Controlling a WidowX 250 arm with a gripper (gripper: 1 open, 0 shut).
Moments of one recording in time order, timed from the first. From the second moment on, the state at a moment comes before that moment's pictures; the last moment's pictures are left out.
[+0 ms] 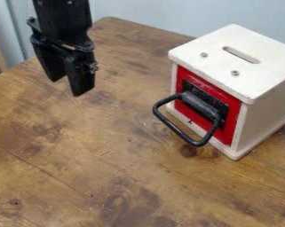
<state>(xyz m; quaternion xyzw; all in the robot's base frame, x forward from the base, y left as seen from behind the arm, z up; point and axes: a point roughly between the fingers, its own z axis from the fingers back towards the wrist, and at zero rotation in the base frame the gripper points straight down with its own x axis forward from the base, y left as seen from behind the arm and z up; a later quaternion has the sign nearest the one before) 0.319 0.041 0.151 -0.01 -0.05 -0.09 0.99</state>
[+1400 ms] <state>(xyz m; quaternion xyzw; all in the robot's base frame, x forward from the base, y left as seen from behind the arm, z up) 0.330 0.045 0.156 0.00 -0.05 -0.08 1.00</state>
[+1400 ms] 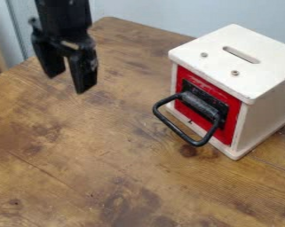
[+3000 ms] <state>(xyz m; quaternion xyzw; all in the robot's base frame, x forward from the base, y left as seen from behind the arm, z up) 0.331 0.048 0.147 0.00 -0.05 -0.08 1.00</state>
